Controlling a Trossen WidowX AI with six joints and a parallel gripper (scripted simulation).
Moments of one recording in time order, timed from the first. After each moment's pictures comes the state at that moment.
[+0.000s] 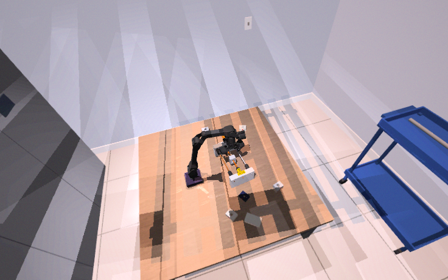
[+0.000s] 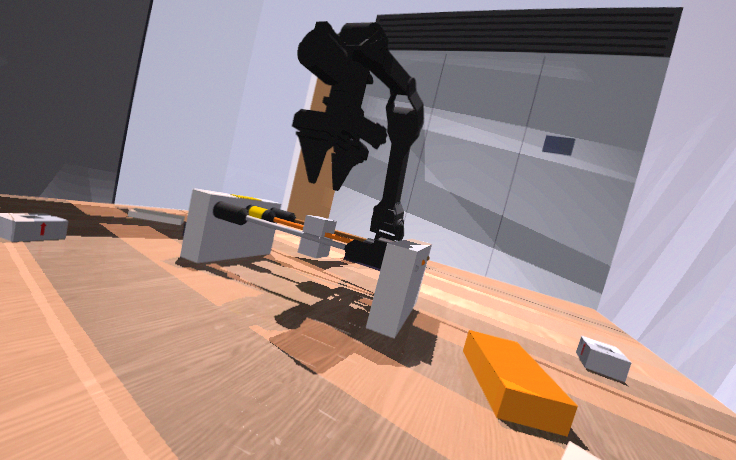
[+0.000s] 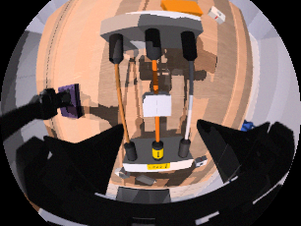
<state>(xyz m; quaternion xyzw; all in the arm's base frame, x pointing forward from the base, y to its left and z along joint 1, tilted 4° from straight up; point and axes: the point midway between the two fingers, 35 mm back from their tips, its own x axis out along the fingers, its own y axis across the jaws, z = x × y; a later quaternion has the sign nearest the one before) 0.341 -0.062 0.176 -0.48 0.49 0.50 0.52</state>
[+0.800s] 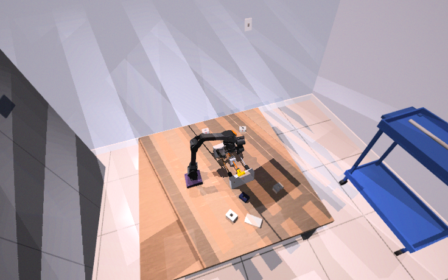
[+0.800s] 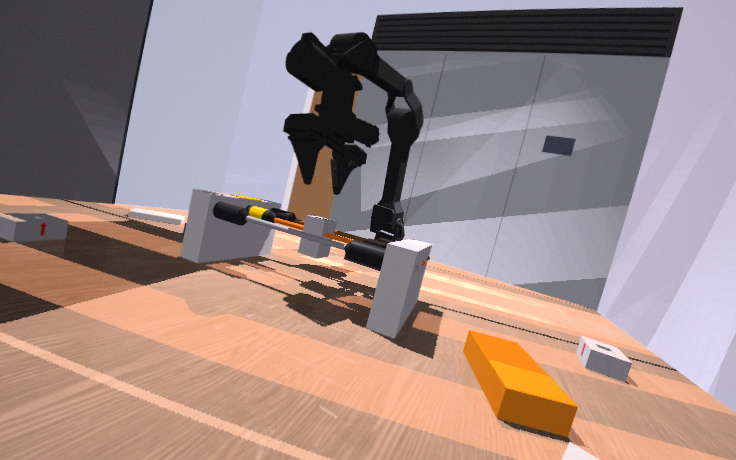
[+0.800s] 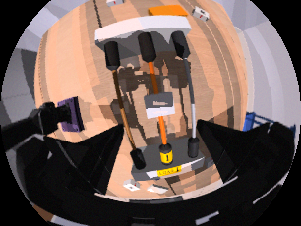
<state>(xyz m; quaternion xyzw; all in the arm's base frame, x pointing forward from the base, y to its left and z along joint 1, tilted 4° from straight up) 0.331 -0.072 0.170 -0.43 0.48 0.48 0.59</state>
